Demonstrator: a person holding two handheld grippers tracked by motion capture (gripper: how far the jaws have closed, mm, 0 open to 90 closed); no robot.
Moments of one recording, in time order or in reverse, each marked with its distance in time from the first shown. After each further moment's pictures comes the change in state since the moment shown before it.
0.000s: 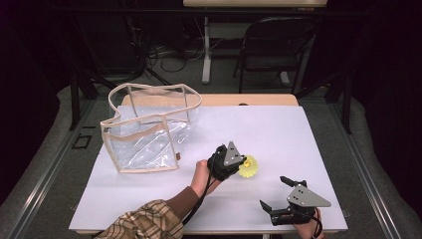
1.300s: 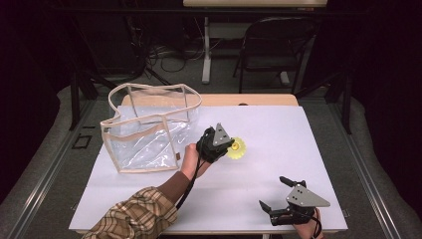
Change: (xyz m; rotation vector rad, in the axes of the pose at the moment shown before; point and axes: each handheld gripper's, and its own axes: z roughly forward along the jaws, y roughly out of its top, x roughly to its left) left arm 0.051 0.012 -0.014 0.016 0.088 -0.021; right arm 0.001 0.000 0.001 0.007 0.005 0.001
